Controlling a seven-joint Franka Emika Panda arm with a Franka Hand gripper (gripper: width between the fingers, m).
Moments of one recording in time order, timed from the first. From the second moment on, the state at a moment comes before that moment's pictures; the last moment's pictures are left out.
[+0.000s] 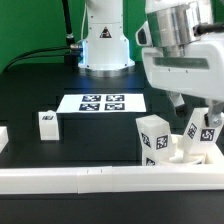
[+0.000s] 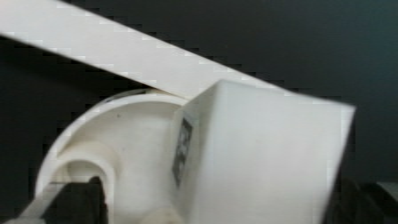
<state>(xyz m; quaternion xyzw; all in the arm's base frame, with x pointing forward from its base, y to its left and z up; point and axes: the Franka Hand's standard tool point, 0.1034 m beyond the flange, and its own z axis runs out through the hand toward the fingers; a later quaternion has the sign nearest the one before) 0.626 0.117 0.088 -0.85 0.51 0.00 0.12</state>
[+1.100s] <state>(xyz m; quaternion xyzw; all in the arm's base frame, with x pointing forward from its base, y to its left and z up) 0.635 0.134 0.103 -0.99 0.10 -0.05 0.10</state>
